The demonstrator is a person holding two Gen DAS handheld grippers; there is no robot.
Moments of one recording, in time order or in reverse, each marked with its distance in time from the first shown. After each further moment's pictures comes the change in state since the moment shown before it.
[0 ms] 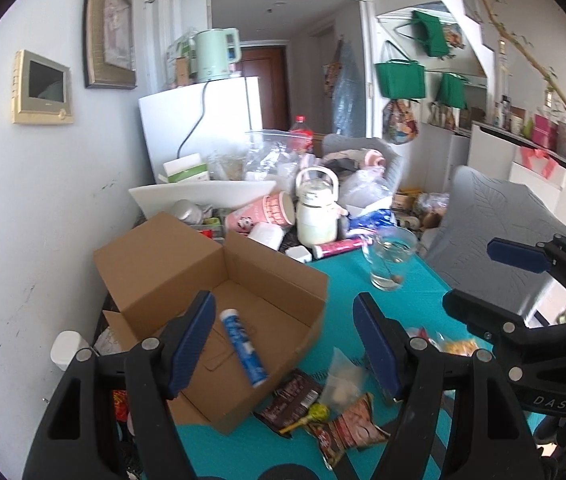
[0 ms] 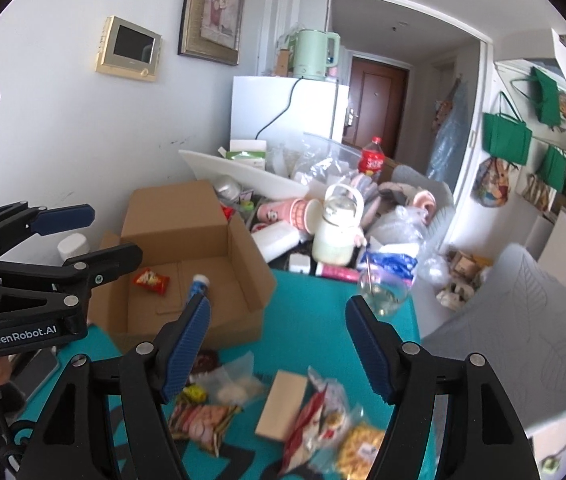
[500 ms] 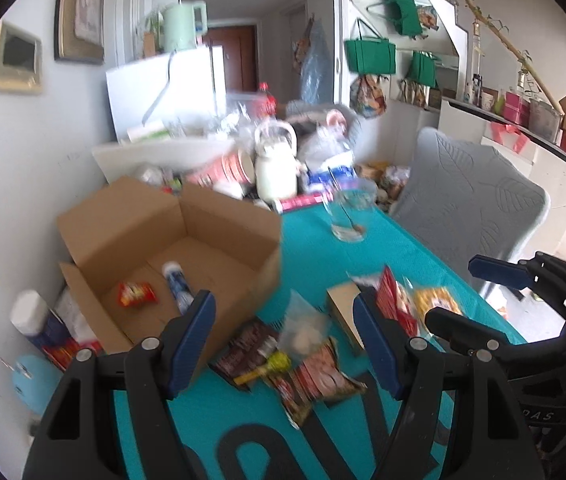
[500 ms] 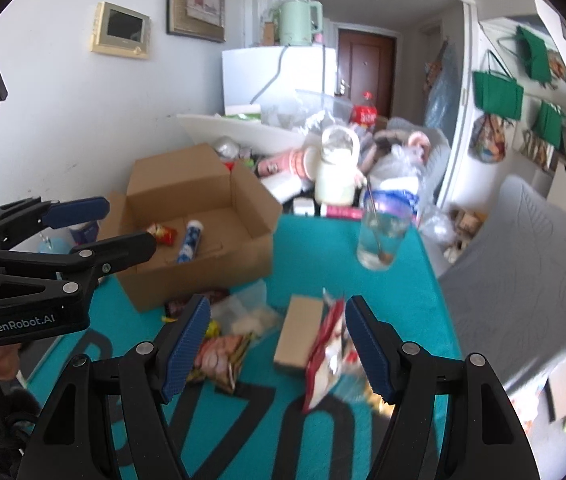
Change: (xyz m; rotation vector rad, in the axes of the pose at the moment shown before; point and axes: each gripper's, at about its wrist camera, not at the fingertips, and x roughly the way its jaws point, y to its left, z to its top) left arm 0.012 -0.021 -0.062 0.001 0.097 -0.128; right arm -0.010 0.004 -0.080 0.096 0.082 0.018
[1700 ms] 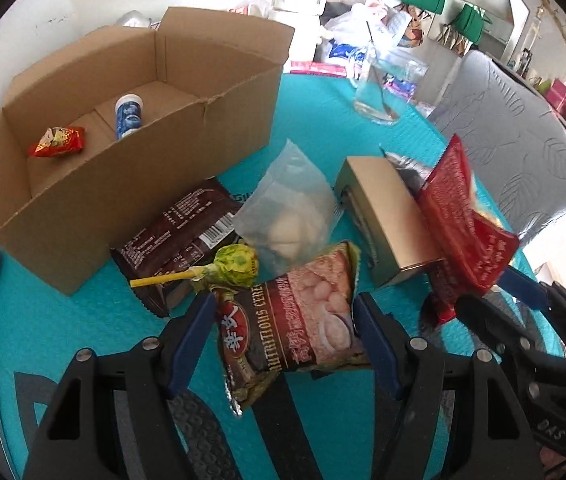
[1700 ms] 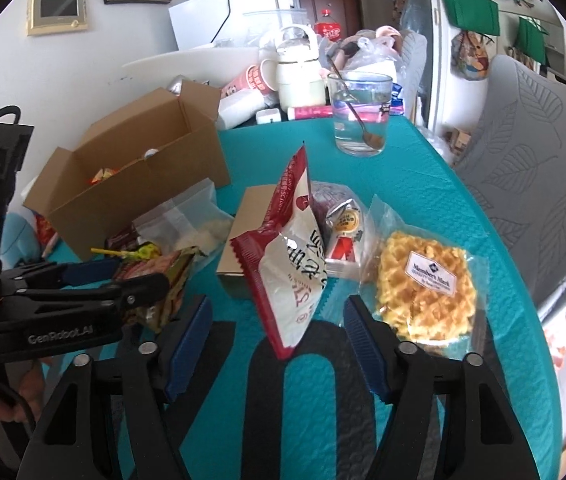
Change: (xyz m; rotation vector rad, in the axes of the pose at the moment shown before) left arm 0.131 -0.005 -0.079 -0.186 0.338 -0.025; right arm 0.081 -0.043 -0.081 0.178 0.163 0.010
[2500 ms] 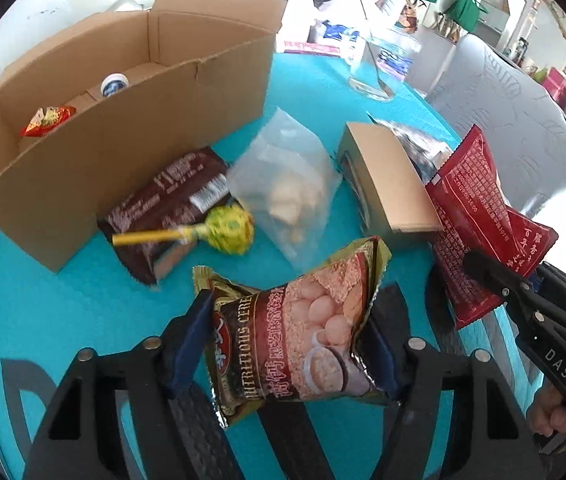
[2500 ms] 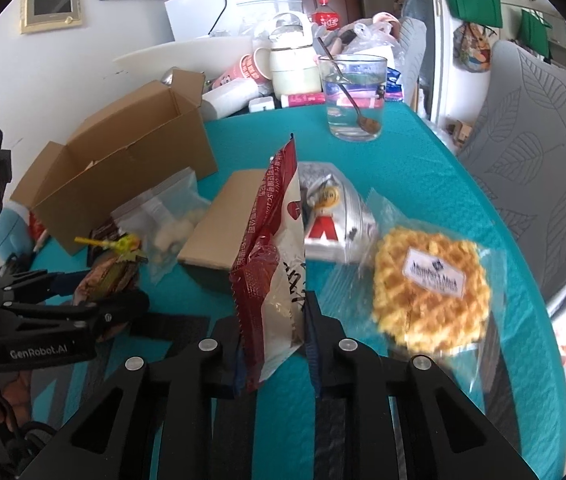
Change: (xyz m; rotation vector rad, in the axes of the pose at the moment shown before) left arm 0.005 -0.001 -0.022 0.024 0.041 -0.022; right arm 0.013 -0.017 -0.006 0.010 0.023 0.017
